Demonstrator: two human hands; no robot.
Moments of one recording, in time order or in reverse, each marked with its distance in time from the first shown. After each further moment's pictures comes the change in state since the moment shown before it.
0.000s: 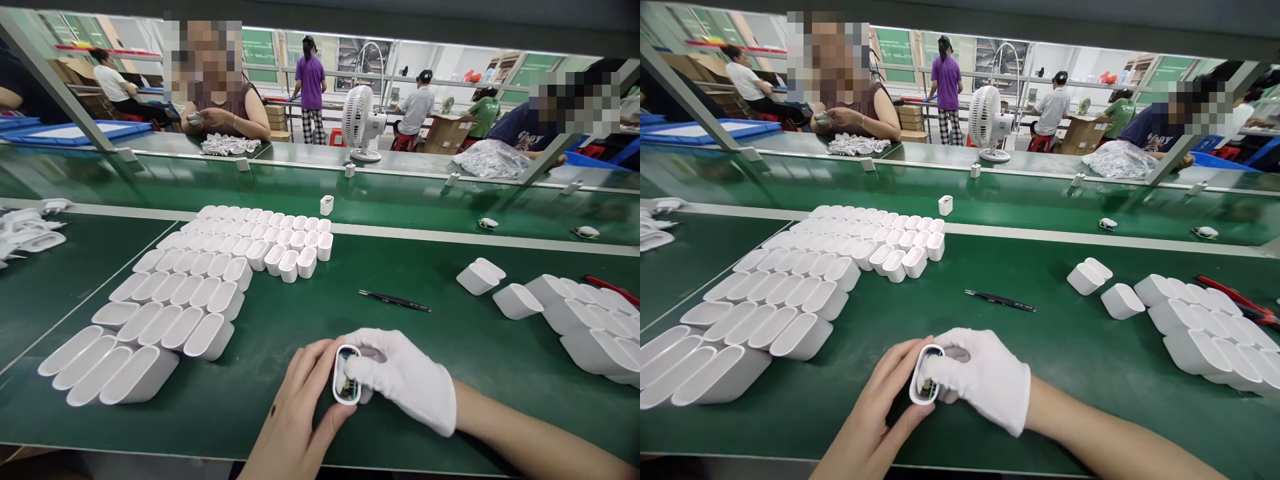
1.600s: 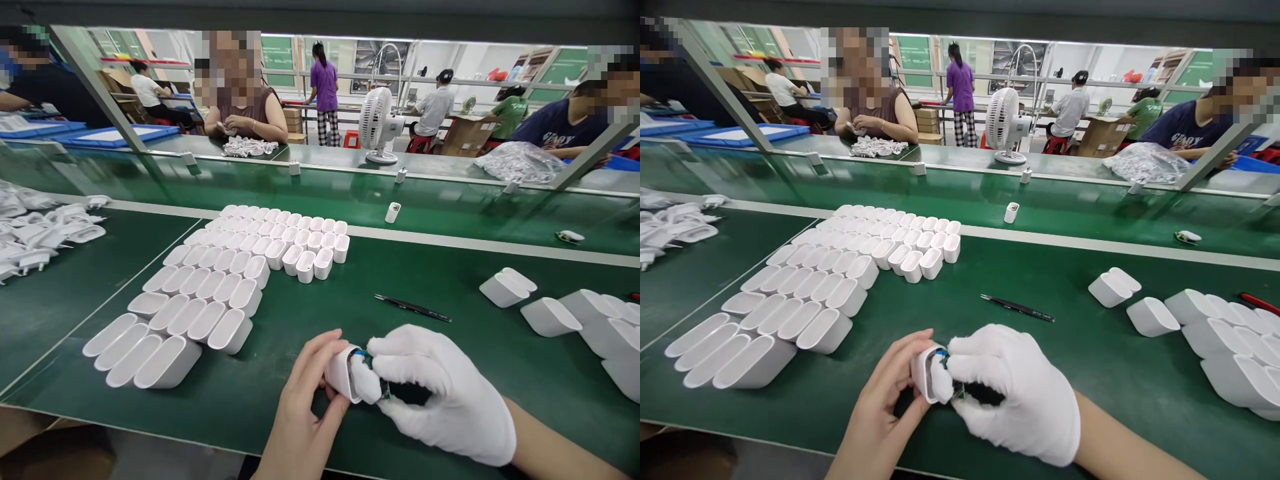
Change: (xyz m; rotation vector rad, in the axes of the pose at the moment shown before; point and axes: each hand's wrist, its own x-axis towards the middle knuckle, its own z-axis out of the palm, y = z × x) left_hand 0.003 -0.002 0.003 -0.336 0.194 -0.098; right_hand -0.005 -0.006 -0.007 -0.878 0.298 -0.864
